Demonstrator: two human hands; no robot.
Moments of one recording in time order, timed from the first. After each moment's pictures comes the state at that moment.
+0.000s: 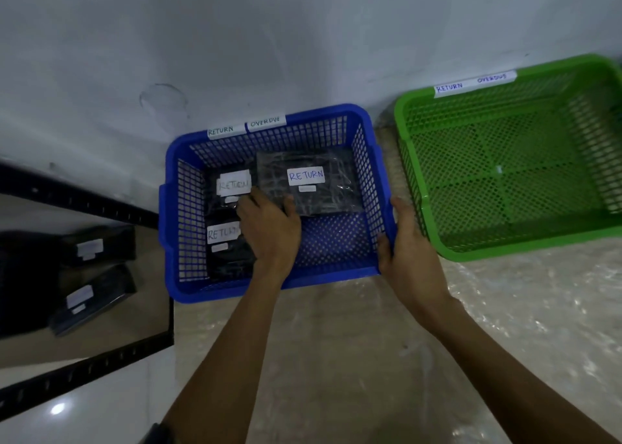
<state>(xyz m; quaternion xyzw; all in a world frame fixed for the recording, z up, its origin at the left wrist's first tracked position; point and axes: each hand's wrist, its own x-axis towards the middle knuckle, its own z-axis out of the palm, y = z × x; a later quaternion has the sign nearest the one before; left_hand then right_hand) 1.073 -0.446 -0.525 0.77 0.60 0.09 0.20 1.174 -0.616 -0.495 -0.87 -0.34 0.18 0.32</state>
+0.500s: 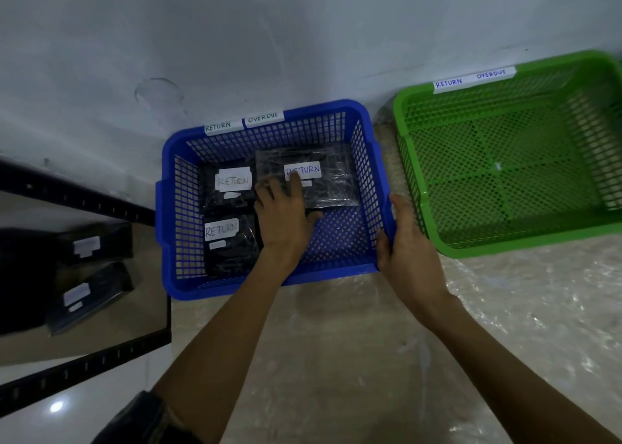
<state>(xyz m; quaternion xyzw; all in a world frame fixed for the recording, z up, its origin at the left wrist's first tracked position) 1.086 -0.445 -0.525 0.89 0.43 -0.10 0.10 1.172 -0.617 -0.493 -0.87 -0.34 0.16 0.31</state>
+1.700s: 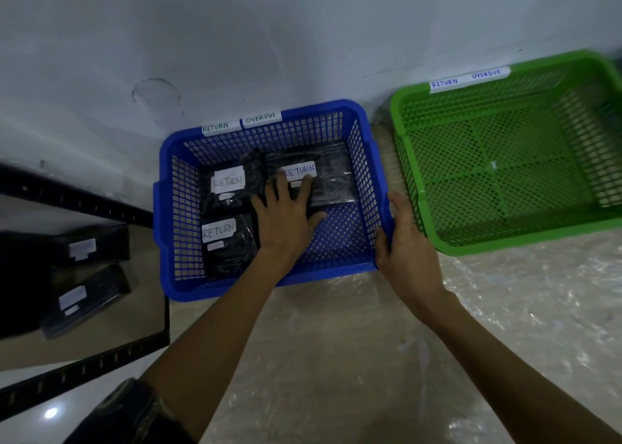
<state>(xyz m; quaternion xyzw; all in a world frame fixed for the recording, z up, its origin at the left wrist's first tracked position) 1.080 -0.442 -0.535 0.92 0.36 -0.13 0.04 1.172 -0.615 -0.499 -0.87 -0.35 0.13 0.31</state>
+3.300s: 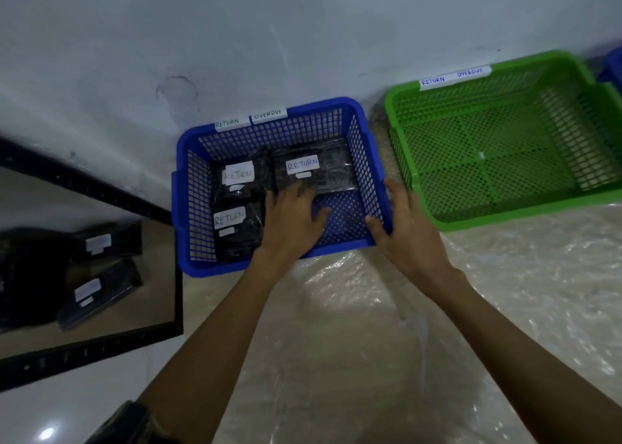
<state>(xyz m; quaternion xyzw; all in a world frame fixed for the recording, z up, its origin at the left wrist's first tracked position) 1.055 -0.468 -0.495 0.93 0.33 -0.01 0.17 1.165 -0.628 -0.474 -0.87 -0.37 0.15 0.30</state>
